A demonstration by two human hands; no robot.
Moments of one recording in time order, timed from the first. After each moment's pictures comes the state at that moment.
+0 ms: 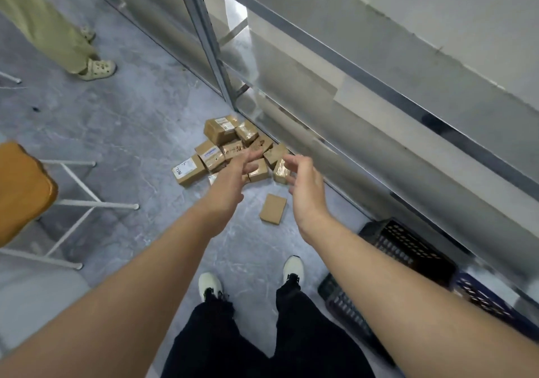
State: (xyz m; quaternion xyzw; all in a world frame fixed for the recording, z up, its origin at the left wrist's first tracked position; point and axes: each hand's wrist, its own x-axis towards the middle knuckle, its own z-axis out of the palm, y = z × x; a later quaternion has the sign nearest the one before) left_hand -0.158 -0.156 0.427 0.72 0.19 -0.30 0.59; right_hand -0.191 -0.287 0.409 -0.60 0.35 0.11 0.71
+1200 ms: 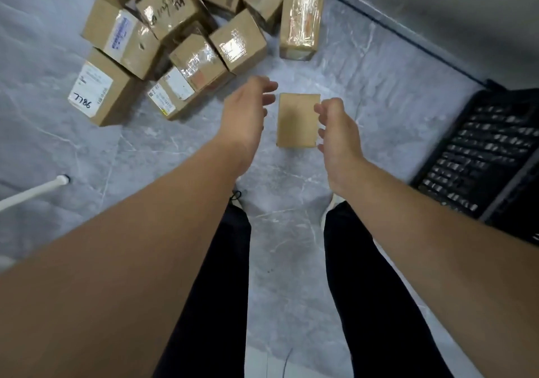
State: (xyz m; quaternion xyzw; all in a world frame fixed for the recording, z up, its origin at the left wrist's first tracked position) left_hand -0.016 -0.126 -0.092 0.71 0.27 -0.44 0.47; right_hand -0.106 -0.240 -0.132 -0.50 0.60 0.20 0.59
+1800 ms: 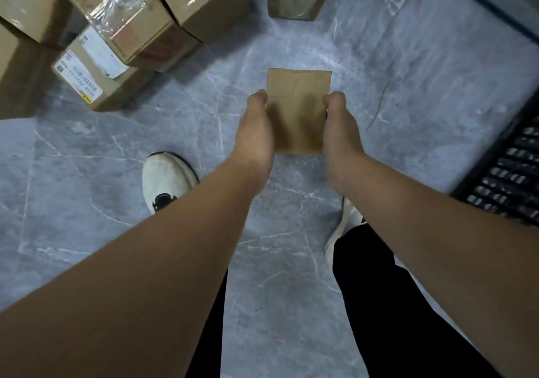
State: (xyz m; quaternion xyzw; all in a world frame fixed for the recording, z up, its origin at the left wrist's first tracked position) left_hand -0.076 -0.144 -0.302 0.65 0.37 -0.45 0.49; right_hand -0.132 -0.248 -0.334 -0.50 0.60 0.22 0.59
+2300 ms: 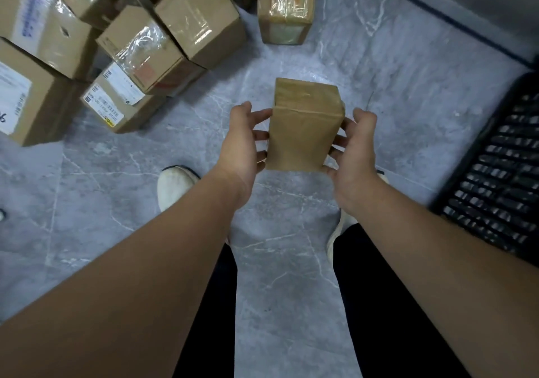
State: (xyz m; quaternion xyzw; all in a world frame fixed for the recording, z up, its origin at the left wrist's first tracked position) left_hand -0.060 -0.128 -0.248 0.64 0.33 -0.49 0.49; right_hand -0.146 -0.255 -0.272 -0.40 0.65 0.12 0.63
